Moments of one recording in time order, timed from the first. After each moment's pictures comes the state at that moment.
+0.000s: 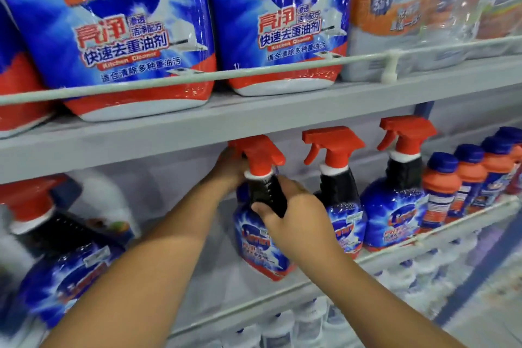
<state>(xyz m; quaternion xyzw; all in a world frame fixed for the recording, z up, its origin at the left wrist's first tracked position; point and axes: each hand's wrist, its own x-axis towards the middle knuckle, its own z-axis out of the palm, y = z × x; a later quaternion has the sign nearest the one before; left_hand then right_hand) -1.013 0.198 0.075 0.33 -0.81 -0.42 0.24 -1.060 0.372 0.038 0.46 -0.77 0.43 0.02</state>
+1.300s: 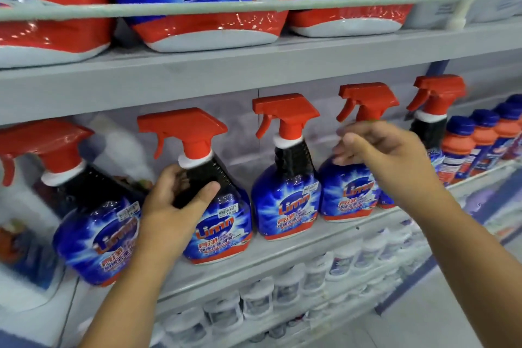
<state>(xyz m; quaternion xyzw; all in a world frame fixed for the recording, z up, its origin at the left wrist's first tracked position) -0.833 0.244 0.013 0.36 -0.68 -0.47 0.42 -1.088 0.428 0.073 0.45 -0.65 0.61 -0.09</state>
